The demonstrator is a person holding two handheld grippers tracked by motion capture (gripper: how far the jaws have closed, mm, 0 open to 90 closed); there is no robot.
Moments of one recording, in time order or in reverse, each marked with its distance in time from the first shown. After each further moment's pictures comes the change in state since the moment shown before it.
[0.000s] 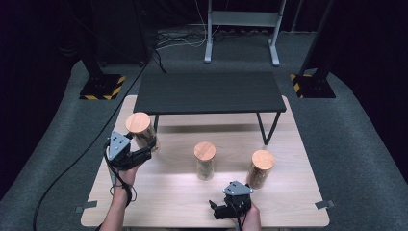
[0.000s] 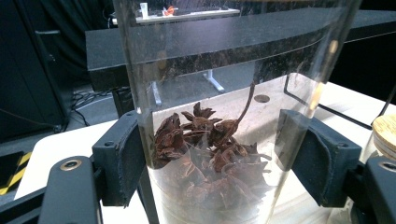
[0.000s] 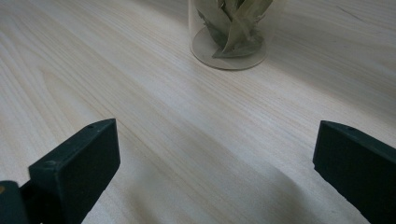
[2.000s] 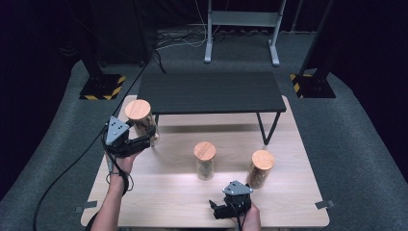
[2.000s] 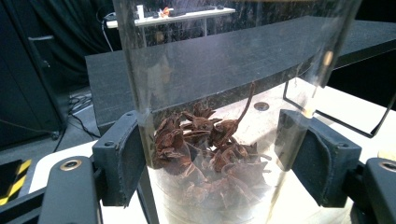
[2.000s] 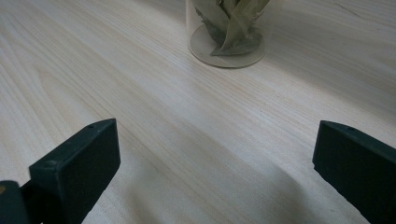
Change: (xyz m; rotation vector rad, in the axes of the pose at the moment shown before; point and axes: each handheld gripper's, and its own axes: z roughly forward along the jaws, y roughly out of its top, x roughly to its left) left arm 0.011 0.036 0.010 0.019 -0.026 0.031; right arm 0.000 0.000 0.001 0.009 -0.007 0.004
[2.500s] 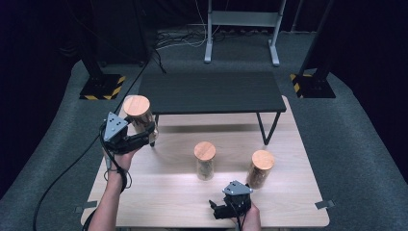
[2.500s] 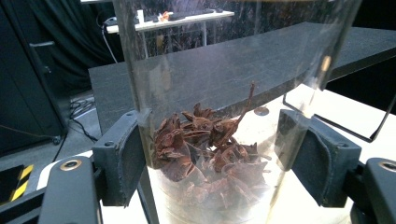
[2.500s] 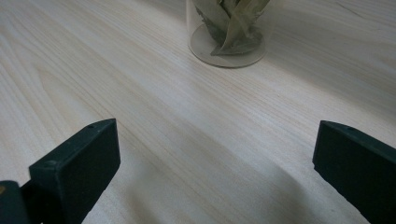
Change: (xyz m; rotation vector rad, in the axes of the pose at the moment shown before) left arm 0.002 0.012 -0.001 -0.007 -0.003 0.007; right arm 0.000 0.000 0.000 0.003 0.000 -0.003
